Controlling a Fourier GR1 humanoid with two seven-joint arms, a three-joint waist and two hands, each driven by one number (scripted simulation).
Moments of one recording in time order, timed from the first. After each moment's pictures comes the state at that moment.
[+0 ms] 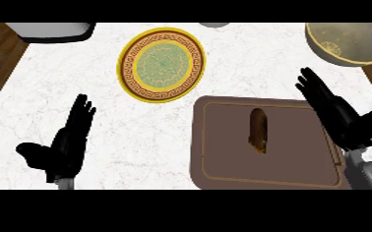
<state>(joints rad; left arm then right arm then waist) 0.06 0.24 -0.14 -1.54 0.29 0.27 -0.05 -0.15 -0.55 0.20 -1.44 -0.45 0.02 -0.03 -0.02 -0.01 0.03</state>
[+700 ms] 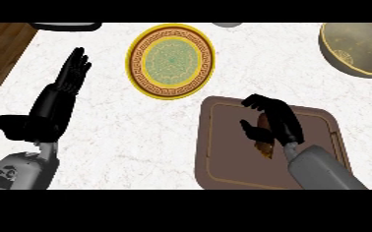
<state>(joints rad) -0.20 0.41 -0.16 -1.61 0.20 0.16 -0.01 -0.36 -0.46 0.62 -1.25 0.31 -0.37 0.25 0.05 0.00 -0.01</state>
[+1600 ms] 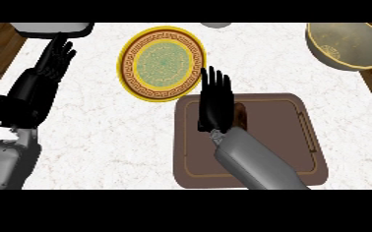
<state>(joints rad) -0.27 0.47 -0.07 -1.59 0.23 0.10 0.08 -0.65 -0.08 0.73 -1.08 0.97 -0.28 0.92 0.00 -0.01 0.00</state>
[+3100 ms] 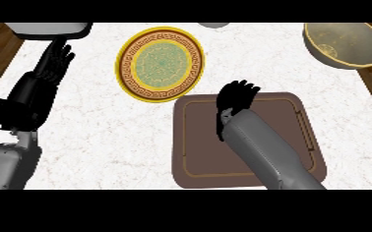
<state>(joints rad) -0.24 0.44 -0.05 -1.58 0.21 0.08 0.06 -0.71 -0.07 0.55 -0.91 0.85 0.34 1.17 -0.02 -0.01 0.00</state>
